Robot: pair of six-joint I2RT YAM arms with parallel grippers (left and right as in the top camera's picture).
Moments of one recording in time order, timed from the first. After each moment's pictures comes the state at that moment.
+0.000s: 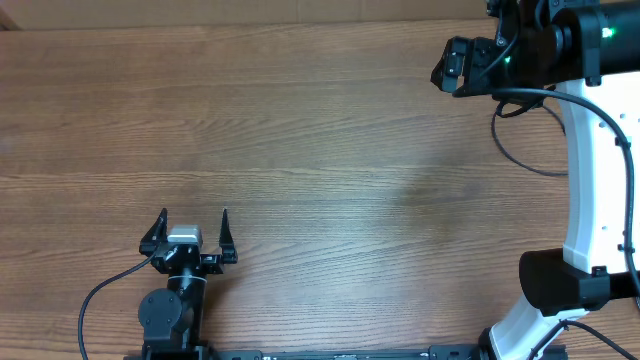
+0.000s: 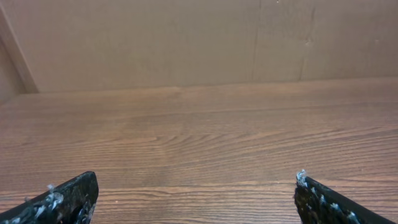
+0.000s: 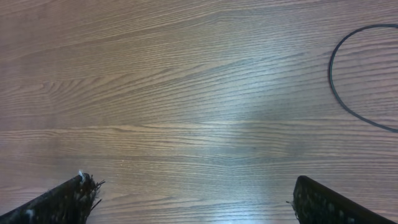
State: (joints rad) left arm 0.01 0.02 0.01 -0.08 0.01 0.04; right arm 0.11 1.88 2.38 -1.64 -0.18 0.25
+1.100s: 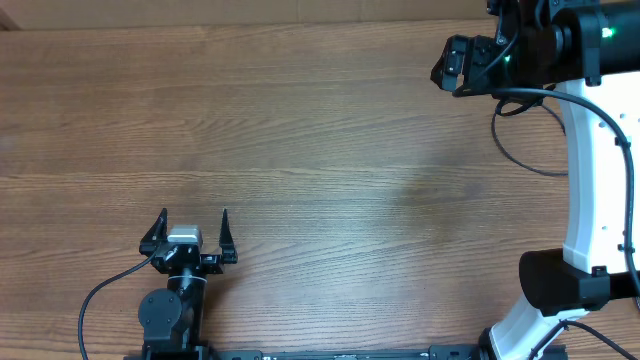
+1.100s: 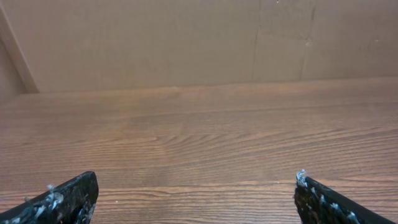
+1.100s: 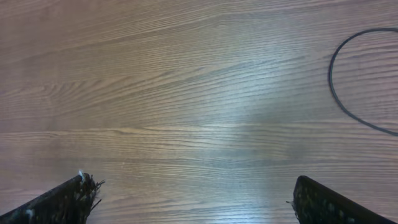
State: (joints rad) left arm 0.01 0.02 0.01 -0.08 0.01 0.04; right arm 0.11 1.88 2.38 -1.62 -0.18 0.25
